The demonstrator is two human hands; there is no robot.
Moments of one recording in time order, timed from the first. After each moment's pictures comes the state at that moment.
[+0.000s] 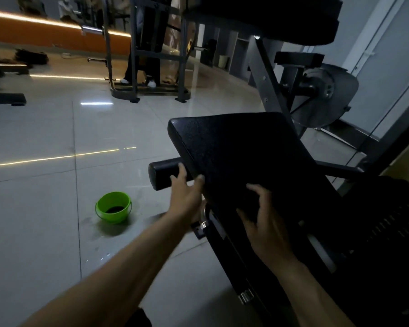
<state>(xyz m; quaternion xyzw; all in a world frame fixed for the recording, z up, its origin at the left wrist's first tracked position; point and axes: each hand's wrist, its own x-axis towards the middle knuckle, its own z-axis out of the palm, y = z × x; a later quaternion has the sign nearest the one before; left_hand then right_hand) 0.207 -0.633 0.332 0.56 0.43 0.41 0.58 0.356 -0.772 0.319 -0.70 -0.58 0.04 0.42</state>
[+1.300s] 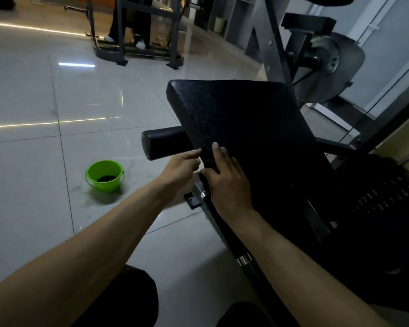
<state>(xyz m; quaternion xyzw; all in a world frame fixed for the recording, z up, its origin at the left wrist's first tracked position) 0.184 -0.618 0.306 0.57 0.39 0.29 0.66 0.305 -0.714 0.295 -0.72 -0.66 -0.18 0.12</state>
